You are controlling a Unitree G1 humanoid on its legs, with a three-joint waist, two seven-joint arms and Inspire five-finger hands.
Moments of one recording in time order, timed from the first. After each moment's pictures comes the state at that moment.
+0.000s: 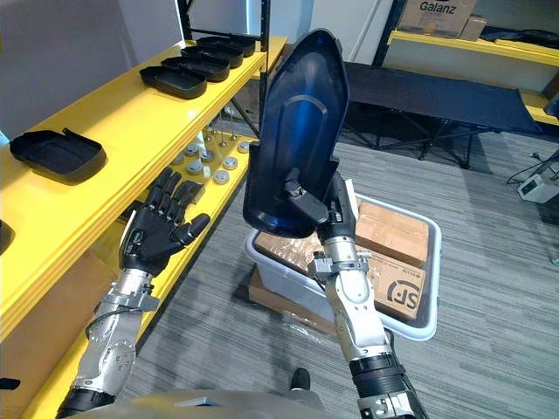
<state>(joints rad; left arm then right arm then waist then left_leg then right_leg) 0.13 0.16 -0.10 0.03 -0.71 -0.31 -0.31 -0.05 -0.24 0.12 0.00 0.32 -0.25 -0.03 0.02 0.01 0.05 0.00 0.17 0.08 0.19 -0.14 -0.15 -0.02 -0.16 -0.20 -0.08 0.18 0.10</state>
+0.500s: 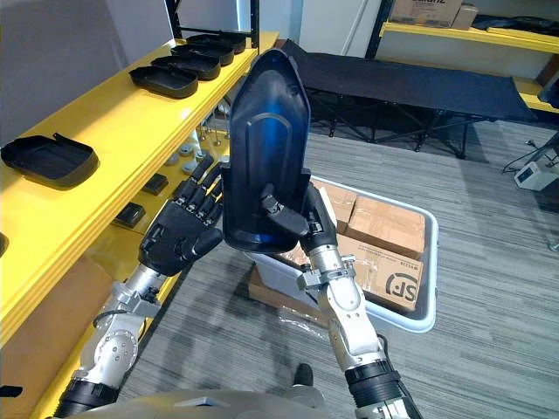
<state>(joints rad) 0.08 0.20 -0.13 -0.04 -0.83 -0.14 -0.62 -0.01 -0.24 0.19 0.00 0.32 -0.25 0.07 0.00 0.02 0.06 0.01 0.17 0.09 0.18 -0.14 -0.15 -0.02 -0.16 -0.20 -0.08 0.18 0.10</state>
